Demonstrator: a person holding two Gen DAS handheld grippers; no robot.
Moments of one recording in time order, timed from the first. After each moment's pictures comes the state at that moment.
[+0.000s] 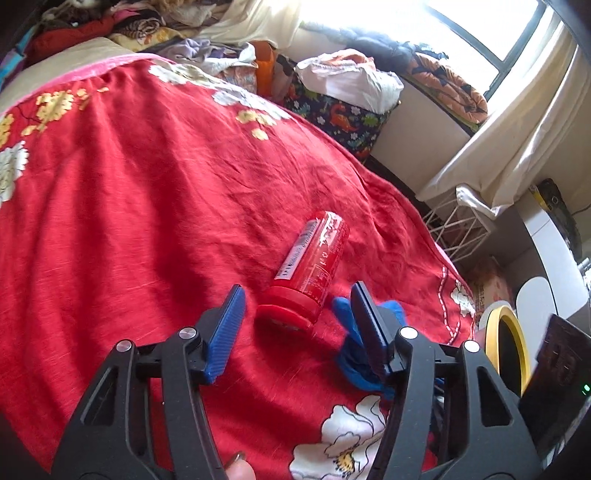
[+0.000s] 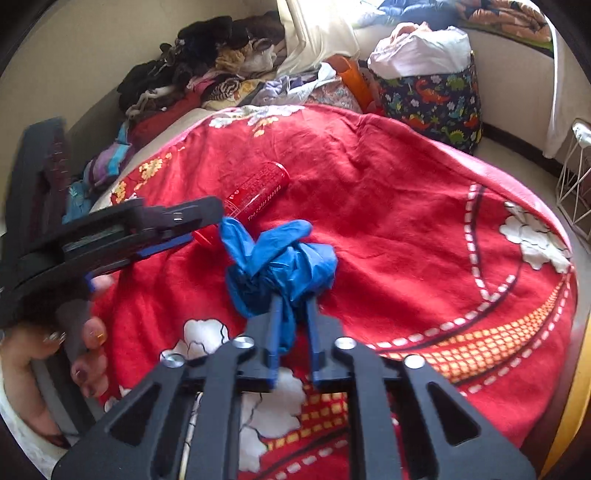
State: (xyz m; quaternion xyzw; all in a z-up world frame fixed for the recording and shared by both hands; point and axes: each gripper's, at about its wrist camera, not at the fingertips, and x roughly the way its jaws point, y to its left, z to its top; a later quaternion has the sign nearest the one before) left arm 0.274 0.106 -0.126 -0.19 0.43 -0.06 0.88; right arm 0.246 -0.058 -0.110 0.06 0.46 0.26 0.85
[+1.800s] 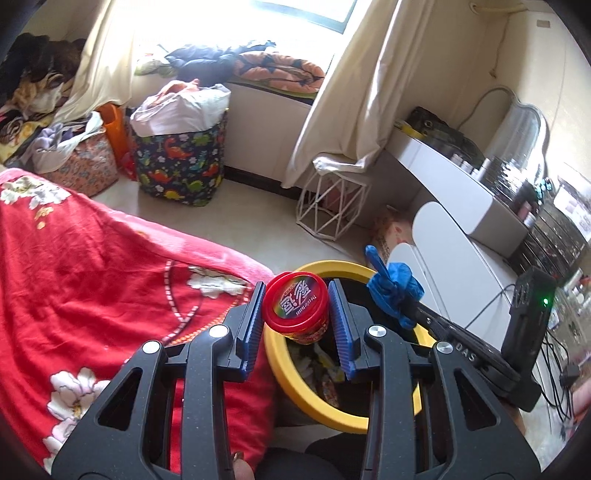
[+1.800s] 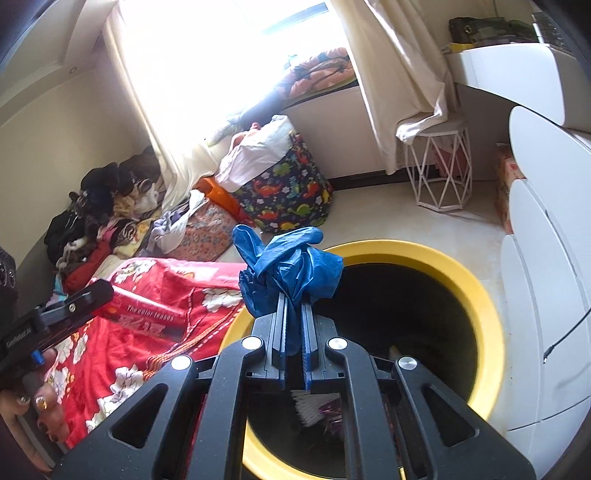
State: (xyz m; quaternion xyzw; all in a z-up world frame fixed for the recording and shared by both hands) left arm 0.193 -0.130 -0.025 -0.07 0.34 -0.27 0.90; right arm 0.129 -0.347 -0.043 0.20 0.32 0.02 0.93
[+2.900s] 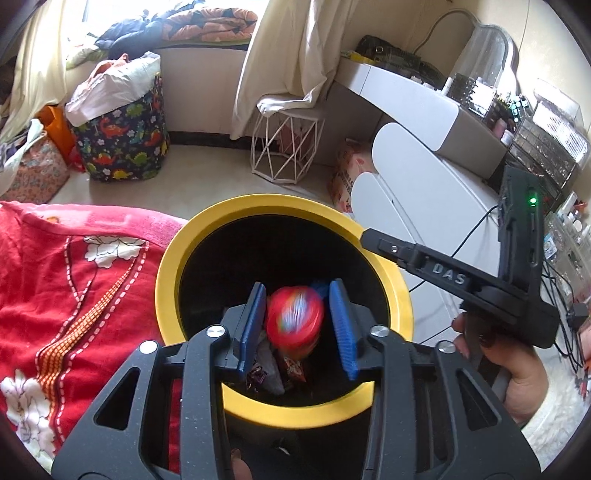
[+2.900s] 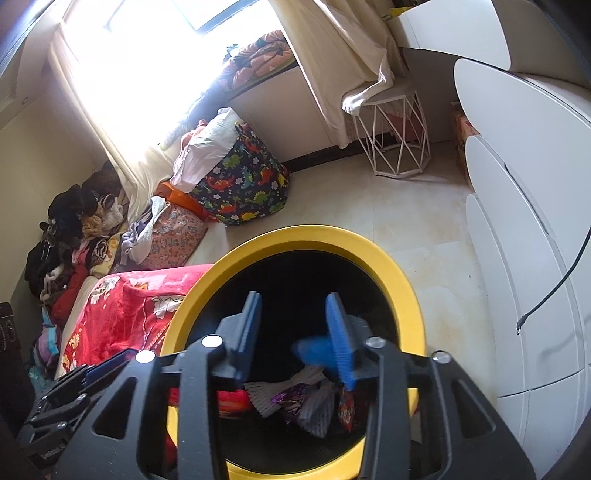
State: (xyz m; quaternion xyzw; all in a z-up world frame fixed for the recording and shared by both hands) left arm 0.179 -0.234 -0.074 0.02 0.41 -0.34 0.85; right arm 0.125 -0.416 -0.068 0.26 0.36 -0.04 0.89
